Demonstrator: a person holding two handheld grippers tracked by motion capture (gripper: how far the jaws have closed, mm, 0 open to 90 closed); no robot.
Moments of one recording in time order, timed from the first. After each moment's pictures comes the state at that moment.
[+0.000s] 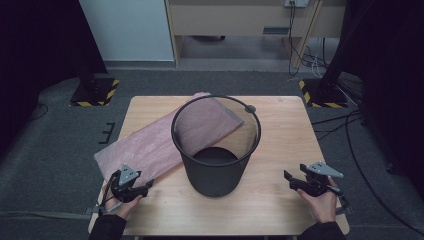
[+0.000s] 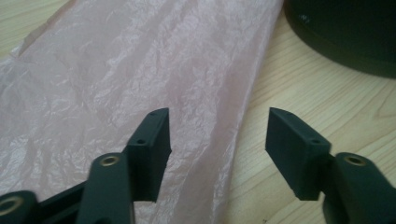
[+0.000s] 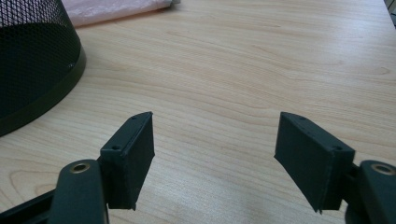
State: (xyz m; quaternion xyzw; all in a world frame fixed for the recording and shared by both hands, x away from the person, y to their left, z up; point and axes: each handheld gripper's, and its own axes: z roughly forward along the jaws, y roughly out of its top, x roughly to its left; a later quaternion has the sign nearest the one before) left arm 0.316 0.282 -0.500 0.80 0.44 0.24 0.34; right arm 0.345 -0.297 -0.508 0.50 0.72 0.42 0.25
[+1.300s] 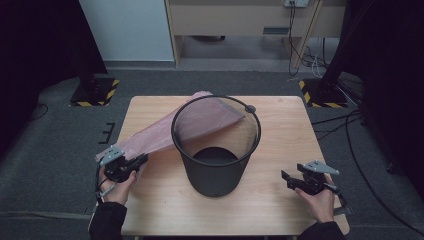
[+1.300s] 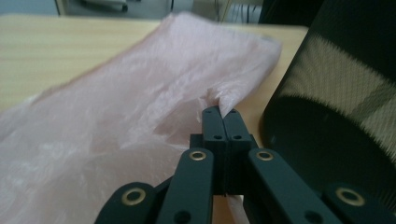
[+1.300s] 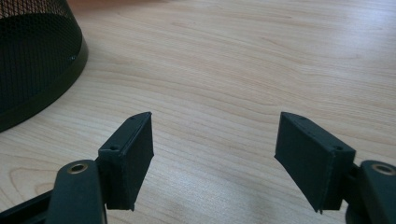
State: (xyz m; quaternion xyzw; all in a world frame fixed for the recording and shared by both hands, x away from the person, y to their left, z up) left arm 0.348 0.290 -0.452 0.67 0.50 0.19 0.51; right arm 0.352 -0.292 -0.511 0.49 0.73 0.41 0.23
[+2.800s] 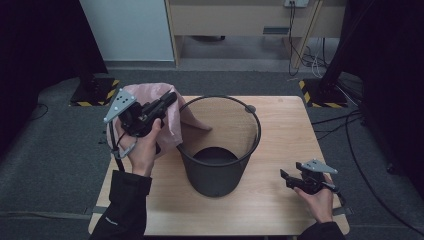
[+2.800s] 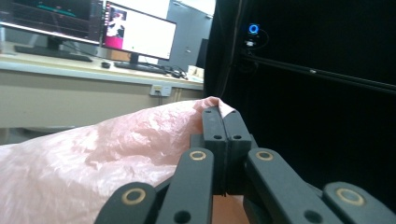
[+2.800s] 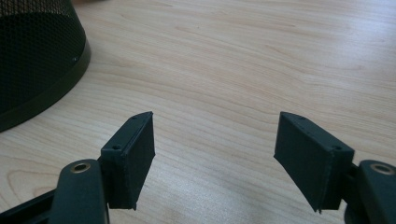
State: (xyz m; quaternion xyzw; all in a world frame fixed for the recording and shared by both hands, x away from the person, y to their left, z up) left arm 0.367 0.186 -0.274 0.58 0.38 0.25 0.67; right arm 0.354 -0.289 -0.509 0.48 0.74 0.41 0.24
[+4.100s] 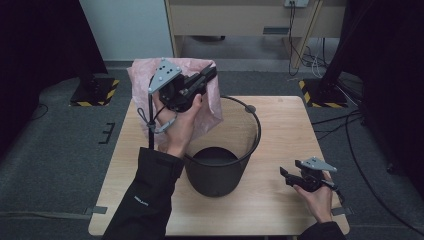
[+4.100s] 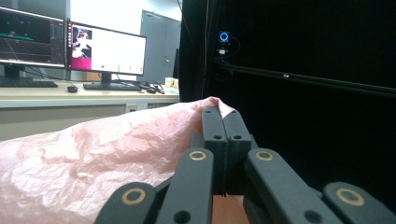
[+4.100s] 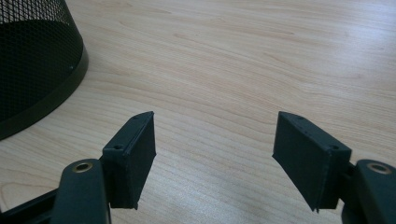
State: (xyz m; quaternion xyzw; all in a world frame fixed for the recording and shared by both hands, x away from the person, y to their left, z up) left arm 0.393 0.103 -0.222 0.60 0.32 0.25 0.69; right arm 0.361 -0.288 -0.509 0.48 0.73 0.41 0.25
